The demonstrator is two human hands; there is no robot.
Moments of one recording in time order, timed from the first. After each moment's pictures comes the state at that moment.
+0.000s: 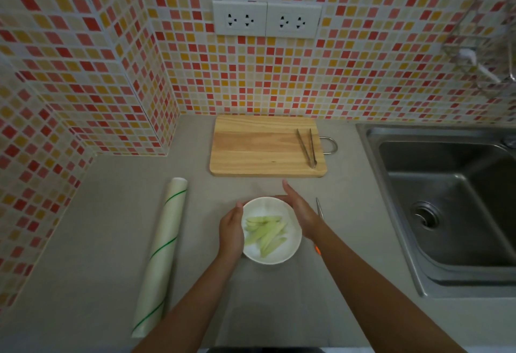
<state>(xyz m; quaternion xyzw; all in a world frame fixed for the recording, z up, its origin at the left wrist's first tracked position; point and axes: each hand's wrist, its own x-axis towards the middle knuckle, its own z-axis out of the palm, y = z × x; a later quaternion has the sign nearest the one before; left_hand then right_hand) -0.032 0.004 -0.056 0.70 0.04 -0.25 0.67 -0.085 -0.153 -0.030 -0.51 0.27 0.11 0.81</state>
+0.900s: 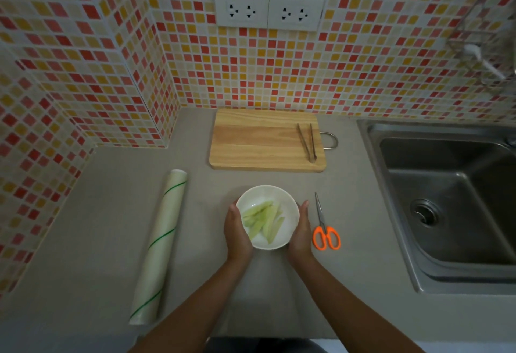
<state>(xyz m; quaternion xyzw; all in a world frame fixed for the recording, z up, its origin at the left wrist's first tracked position) -0.062 -0.007 -0.065 0.63 0.10 -0.18 0.75 -0.118 -0.101 -0.062 -0.40 0.40 -0.21 0.80</state>
